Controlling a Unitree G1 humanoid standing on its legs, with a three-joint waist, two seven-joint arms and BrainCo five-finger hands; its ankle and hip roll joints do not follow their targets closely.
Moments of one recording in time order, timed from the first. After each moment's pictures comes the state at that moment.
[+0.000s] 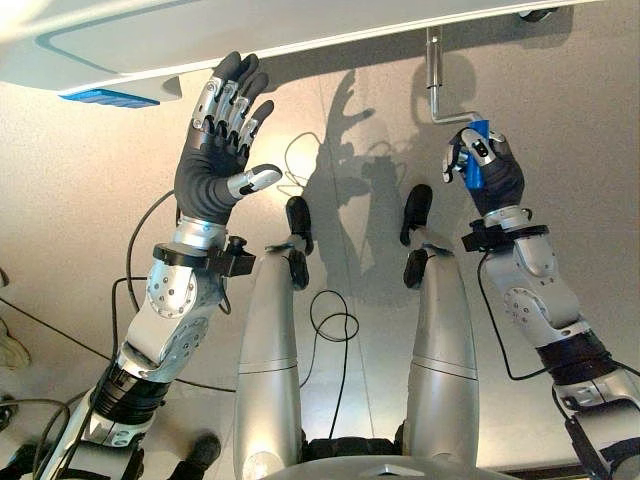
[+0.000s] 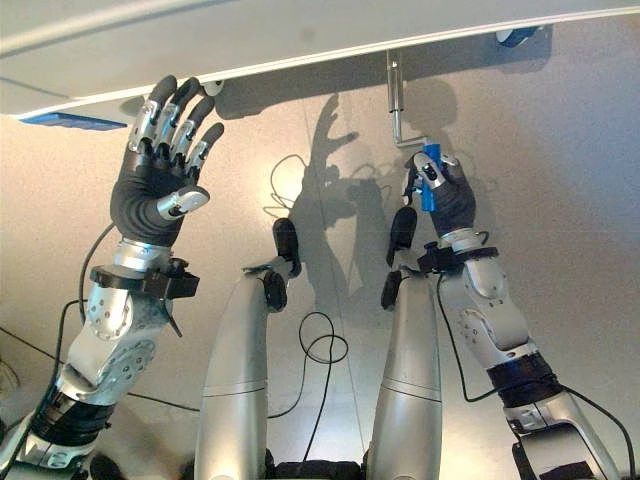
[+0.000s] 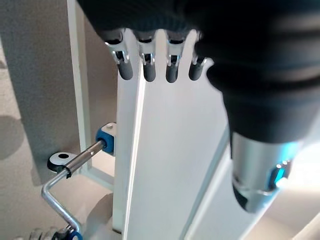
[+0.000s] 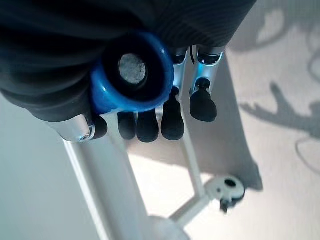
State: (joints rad) left arm -0.28 0.63 -0.25 -0.41 -0.65 -0.30 0.17; right arm -0.40 -0.61 0.21 -0.01 0.72 -0.24 -0.12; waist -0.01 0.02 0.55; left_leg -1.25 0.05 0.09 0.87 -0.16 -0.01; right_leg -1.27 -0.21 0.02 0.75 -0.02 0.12
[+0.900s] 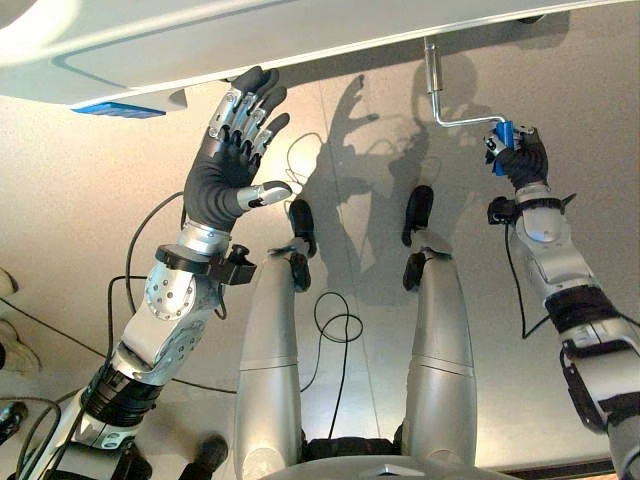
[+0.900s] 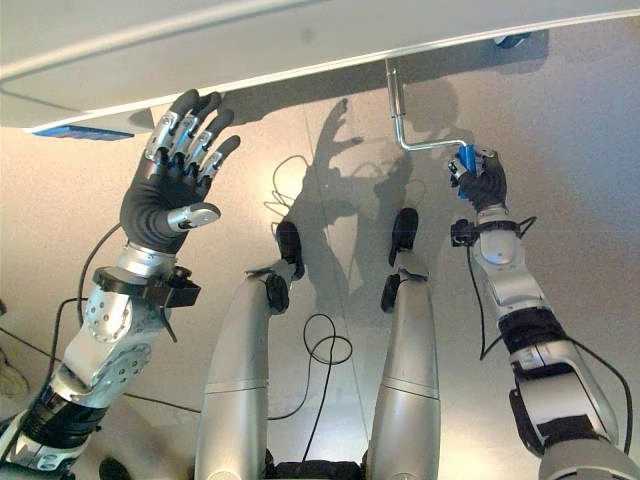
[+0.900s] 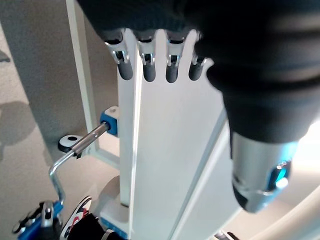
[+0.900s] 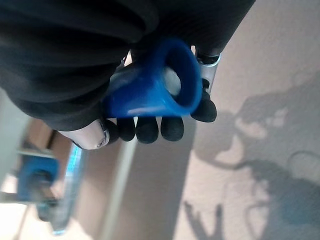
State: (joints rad) left arm -0.28 0.70 -0.30 -0.41 -0.68 -0.32 0.12; right arm -0.68 -0.65 0.23 0.62 0.30 -0.22 -0.26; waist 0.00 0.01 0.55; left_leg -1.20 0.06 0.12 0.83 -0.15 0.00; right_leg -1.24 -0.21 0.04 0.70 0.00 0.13
